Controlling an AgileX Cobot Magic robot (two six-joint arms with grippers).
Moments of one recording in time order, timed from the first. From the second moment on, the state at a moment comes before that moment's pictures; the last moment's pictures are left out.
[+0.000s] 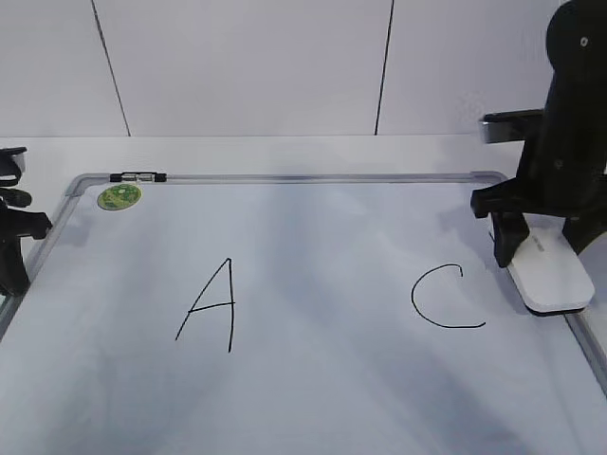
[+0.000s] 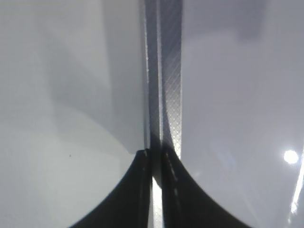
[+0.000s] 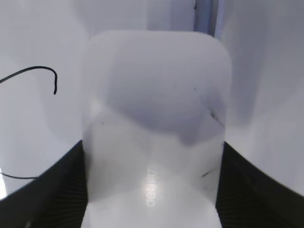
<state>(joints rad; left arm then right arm) 0.01 1.95 -1.24 -0.19 0.95 0.15 0.16 1.88 -1.40 -0.11 1.17 0.20</state>
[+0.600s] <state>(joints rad) 0.01 1.95 -1.24 -0.19 0.95 0.15 0.16 1.92 -1.40 -0.12 1.09 0.25</state>
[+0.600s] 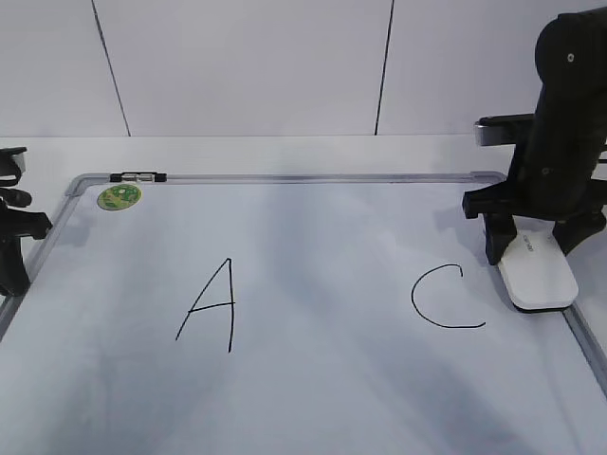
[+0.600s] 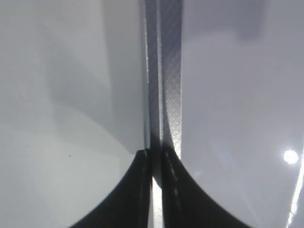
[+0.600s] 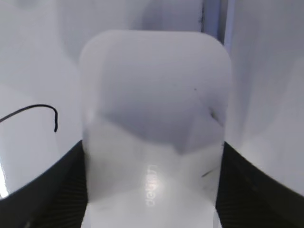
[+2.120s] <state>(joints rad) 0.01 1.95 -1.24 -0.19 0.95 0.15 0.16 1.97 -1.40 -0.18 1.06 0.25</state>
